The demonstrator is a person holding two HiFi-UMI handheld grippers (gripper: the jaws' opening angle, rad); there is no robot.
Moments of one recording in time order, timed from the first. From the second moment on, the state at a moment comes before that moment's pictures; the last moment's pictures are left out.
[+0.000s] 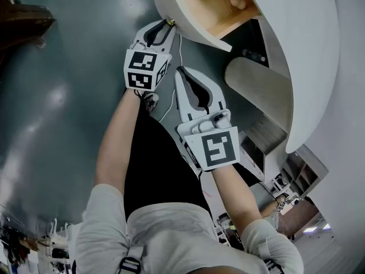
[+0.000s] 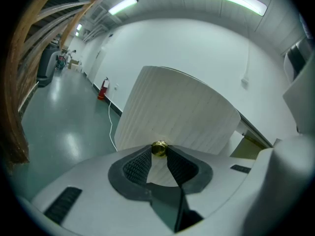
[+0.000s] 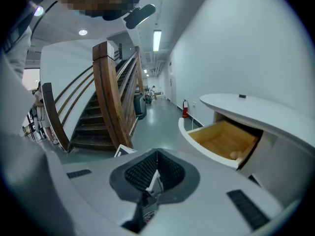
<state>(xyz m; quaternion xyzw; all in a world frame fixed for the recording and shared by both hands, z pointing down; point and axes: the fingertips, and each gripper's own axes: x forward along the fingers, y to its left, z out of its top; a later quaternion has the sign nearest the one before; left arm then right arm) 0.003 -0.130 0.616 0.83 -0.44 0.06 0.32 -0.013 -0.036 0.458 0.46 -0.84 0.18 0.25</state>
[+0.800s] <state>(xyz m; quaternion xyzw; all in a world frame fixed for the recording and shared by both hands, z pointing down) -0.012 -0.119 0.607 0.82 -0.45 0.07 0.33 -0.015 -0.022 0.424 0.47 -0.84 0.18 0.22</state>
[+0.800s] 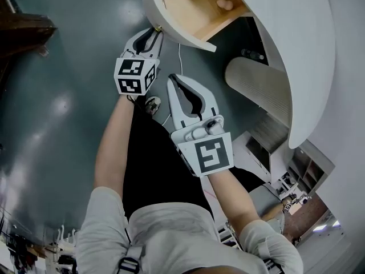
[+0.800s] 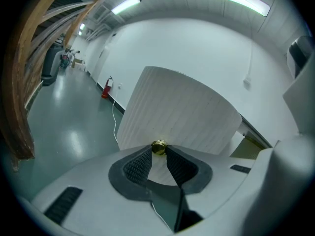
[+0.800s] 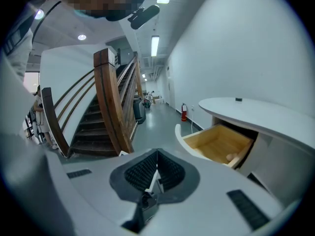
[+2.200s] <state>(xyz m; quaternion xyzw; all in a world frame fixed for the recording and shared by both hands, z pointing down) 0.009 -0.028 0.390 0.87 -0.41 0.15 0.21 0.080 -0.019 0.369 0.58 -0.77 0.18 0.19</state>
